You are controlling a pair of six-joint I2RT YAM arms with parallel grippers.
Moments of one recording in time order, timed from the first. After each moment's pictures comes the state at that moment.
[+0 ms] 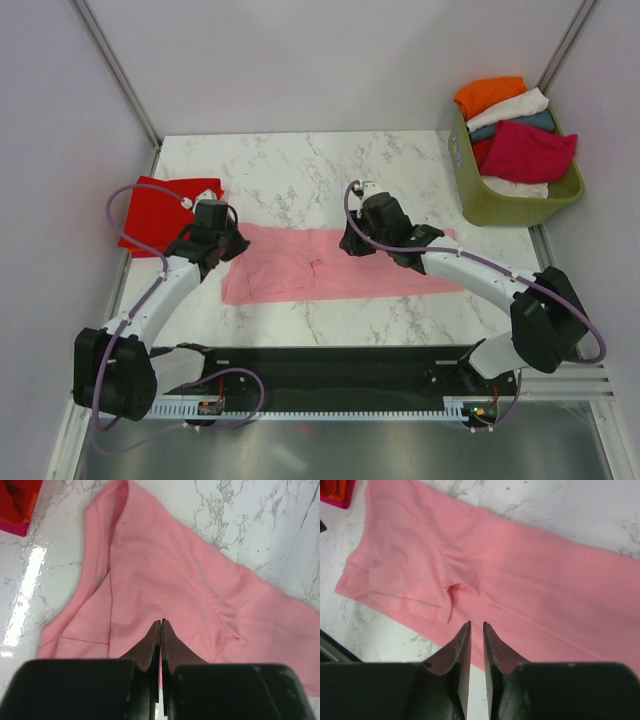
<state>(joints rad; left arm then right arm) -0.23 1.16 0.78 -0.40 -0.10 -0.72 0.70 1.48 1.00 -0.18 -0.05 0.47</state>
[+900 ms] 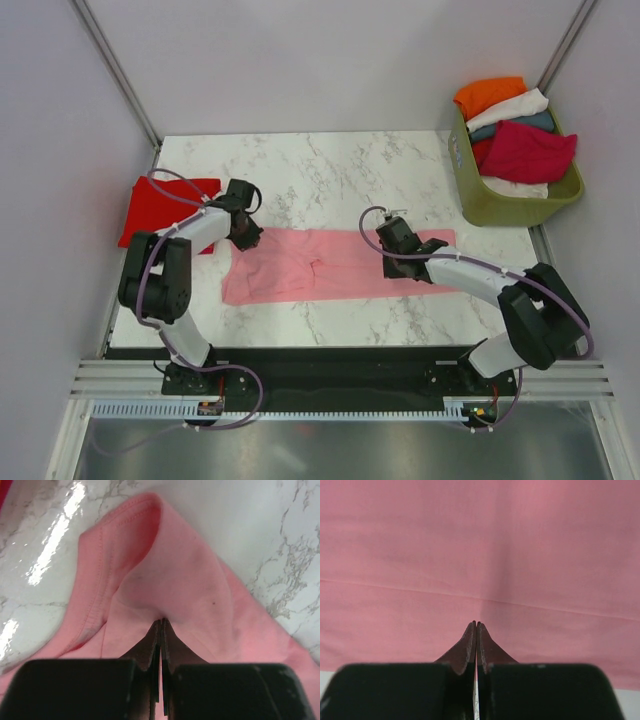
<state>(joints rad) -0.23 1.69 1.03 -0.47 -0.19 -0.88 0.62 1.45 0.80 -0.34 0.26 0.49</state>
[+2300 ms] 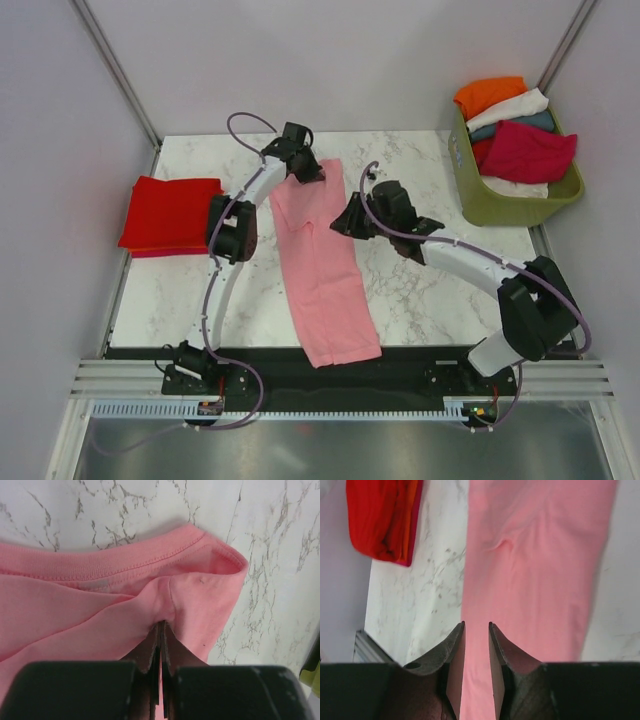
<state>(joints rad) -0.35 2.64 2.37 -0.57 0.14 -0.77 0.65 1.53 0.99 0.03 -0.16 0.73</state>
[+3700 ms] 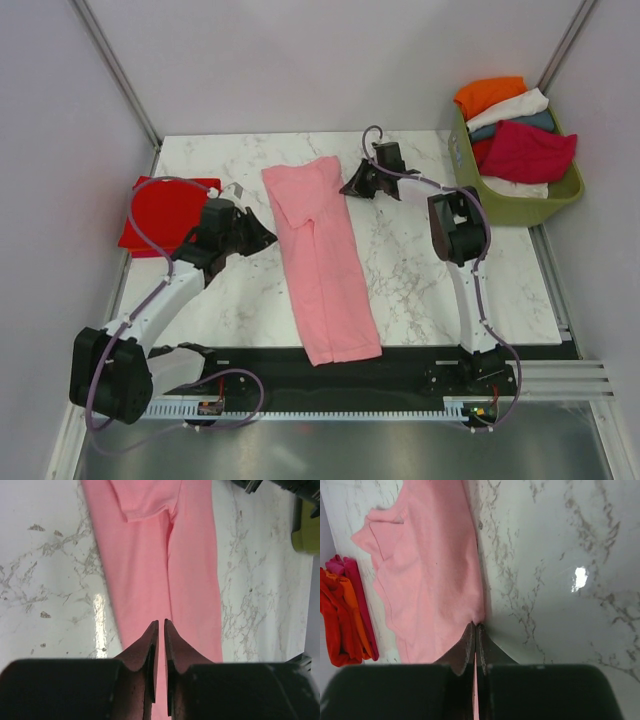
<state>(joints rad) -0.30 1.16 0.75 -0.21 0.19 -0.64 0.30 2.42 1.78 -0.06 -0.42 0.75</state>
